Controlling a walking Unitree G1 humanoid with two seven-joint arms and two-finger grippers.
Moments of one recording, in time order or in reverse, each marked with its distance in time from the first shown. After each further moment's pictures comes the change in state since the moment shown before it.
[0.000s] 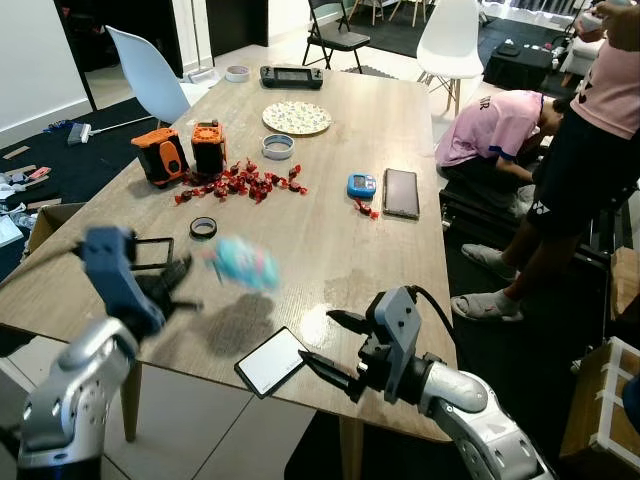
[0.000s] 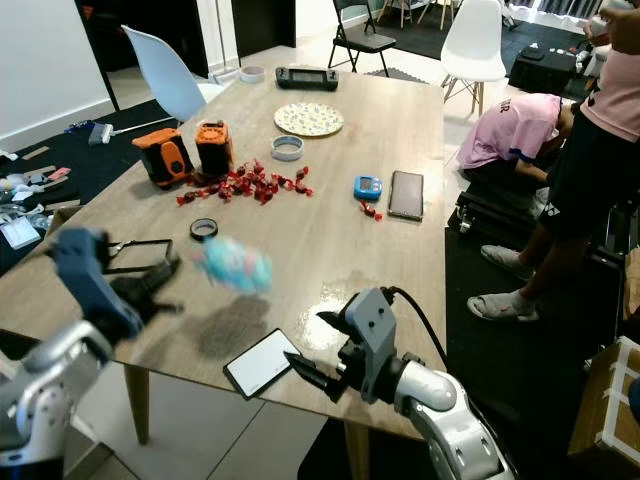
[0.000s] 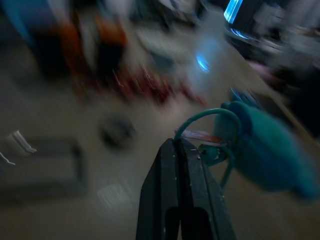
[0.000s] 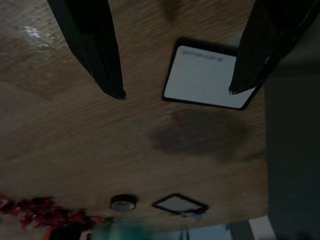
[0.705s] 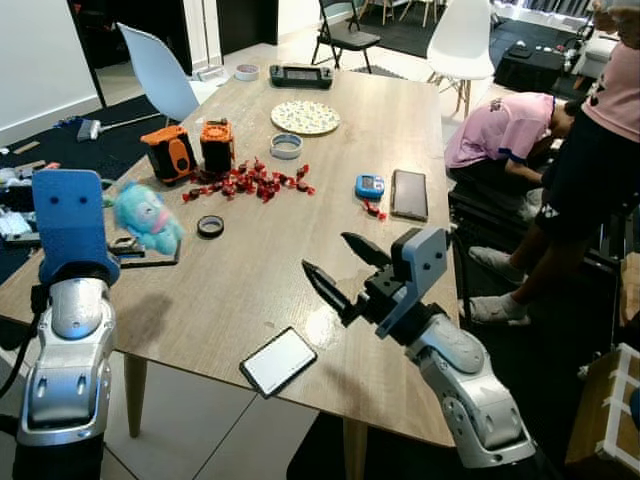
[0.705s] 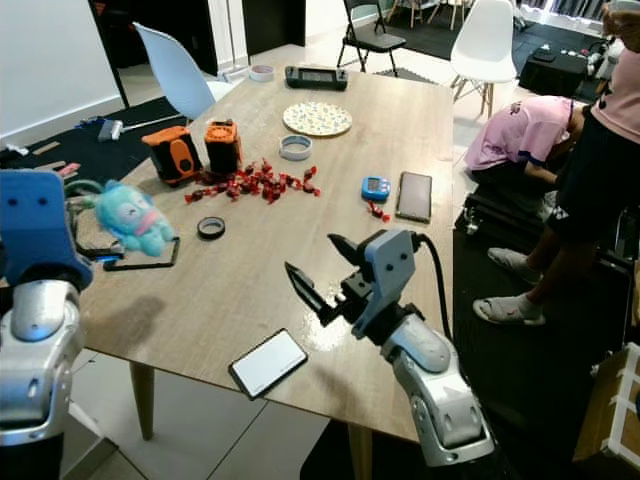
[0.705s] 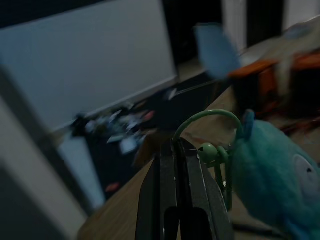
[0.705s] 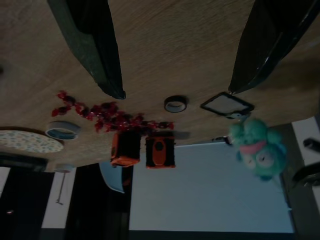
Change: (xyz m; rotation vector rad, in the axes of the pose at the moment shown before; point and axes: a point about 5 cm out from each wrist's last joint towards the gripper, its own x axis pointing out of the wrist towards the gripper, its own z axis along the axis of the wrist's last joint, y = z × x) left arm -0.009 0.036 0.018 0.464 0.019 0.676; right arm 0.017 -0.017 0.060 -0.031 -0.315 -0.232
